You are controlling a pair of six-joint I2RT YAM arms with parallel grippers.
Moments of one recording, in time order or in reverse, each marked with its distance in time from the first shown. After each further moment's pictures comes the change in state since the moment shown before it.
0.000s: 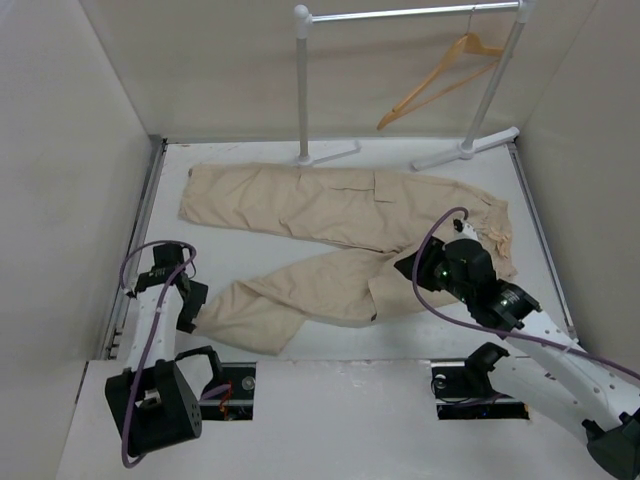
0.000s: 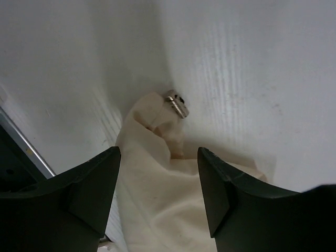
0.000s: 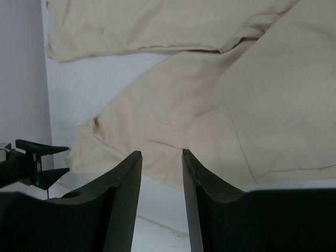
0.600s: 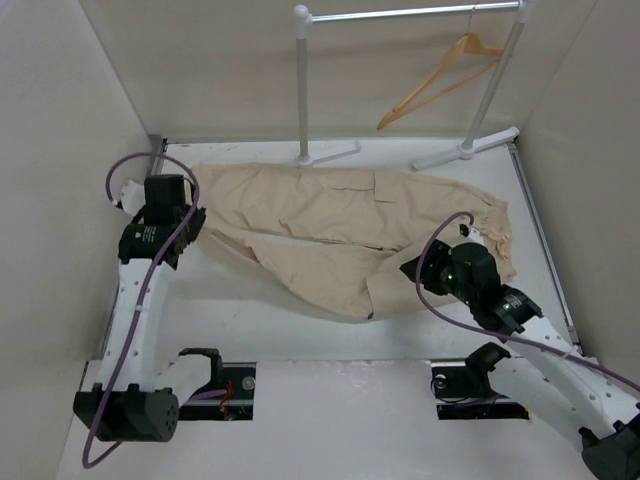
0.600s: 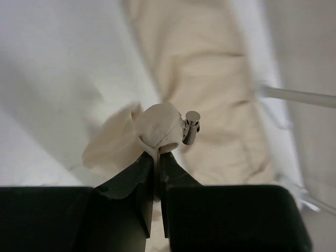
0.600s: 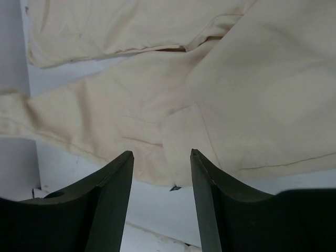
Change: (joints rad) left arm -0.248 0.064 0.534 0.033 -0.019 -0.043; right arm -0.060 -0.044 -0.060 -0.016 -0.028 -0.039
